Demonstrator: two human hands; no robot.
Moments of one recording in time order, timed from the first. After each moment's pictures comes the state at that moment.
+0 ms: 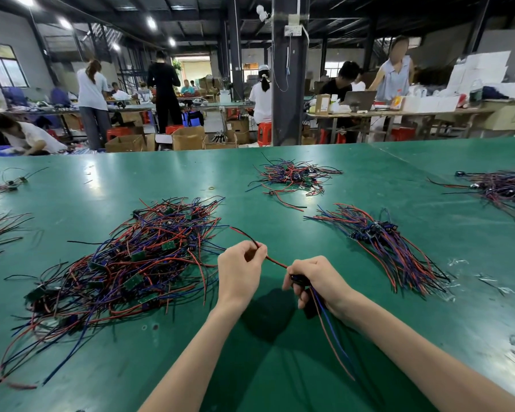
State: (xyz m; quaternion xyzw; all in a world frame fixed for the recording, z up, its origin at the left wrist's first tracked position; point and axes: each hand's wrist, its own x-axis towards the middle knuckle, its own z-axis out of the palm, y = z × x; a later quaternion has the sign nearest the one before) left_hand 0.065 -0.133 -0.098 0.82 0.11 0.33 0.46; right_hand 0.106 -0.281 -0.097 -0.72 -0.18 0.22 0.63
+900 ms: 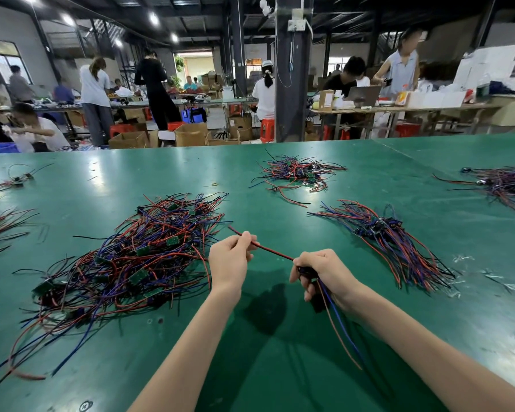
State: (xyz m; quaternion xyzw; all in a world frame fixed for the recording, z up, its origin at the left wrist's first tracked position) left_hand 0.067 -0.120 -0.093 0.67 0.19 0.30 0.65; right_hand 0.110 -0.285 -0.096 -0.71 -0.18 0.21 0.65
